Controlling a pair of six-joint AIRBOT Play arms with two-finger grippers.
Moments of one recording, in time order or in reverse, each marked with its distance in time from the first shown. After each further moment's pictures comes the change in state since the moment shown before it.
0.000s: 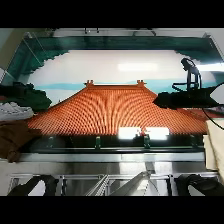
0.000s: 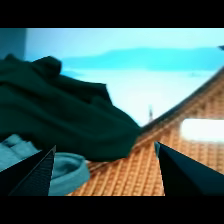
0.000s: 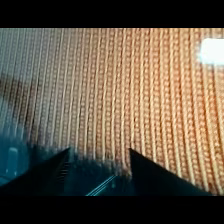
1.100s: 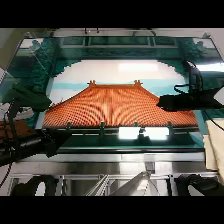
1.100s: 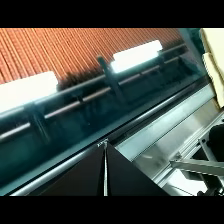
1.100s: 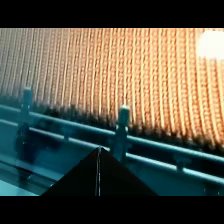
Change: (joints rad) left arm -0.150 0.629 -0.530 -0.906 -0.456 0.236; right arm 0.000 0.040 0.000 -0.008 0.063 0.000
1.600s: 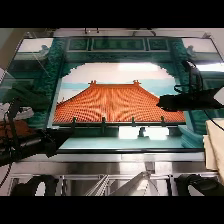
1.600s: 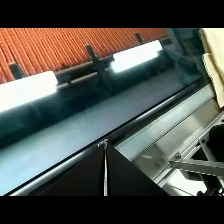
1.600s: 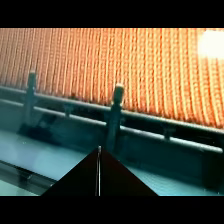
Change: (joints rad) left arm 0.000 0.000 0.000 0.000 0.000 -0.002; right arm 0.000 0.000 0.000 0.000 0.000 0.000
